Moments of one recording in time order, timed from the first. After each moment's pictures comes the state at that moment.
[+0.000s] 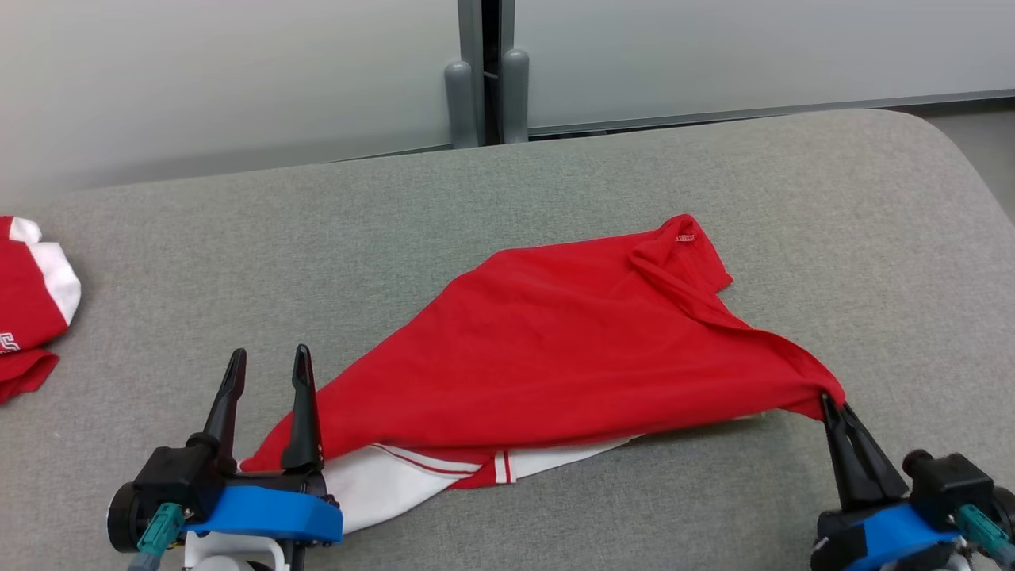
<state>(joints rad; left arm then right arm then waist) -0.16 0.05 -0.09 0.22 -0.23 0.01 -0.26 -0.09 -0.21 0.04 0.32 0.11 0.13 -0.26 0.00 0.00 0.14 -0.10</state>
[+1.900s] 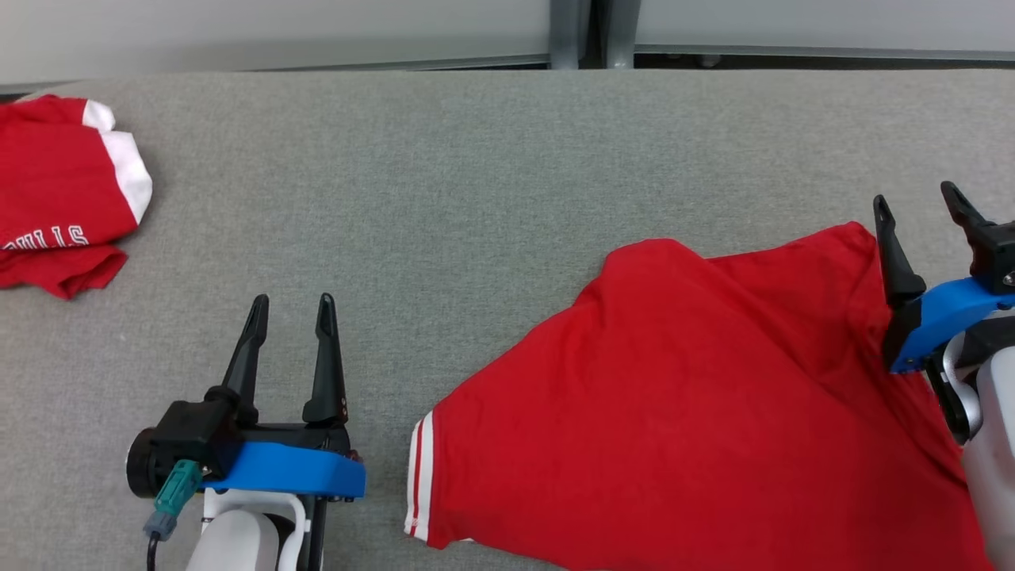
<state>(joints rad) -0.25 0.05 -0.15 0.20 -0.25 0.04 -0.26 -0.56 -0.36 0.02 0.59 0.01 0.13 -0.15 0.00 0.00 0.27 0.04</state>
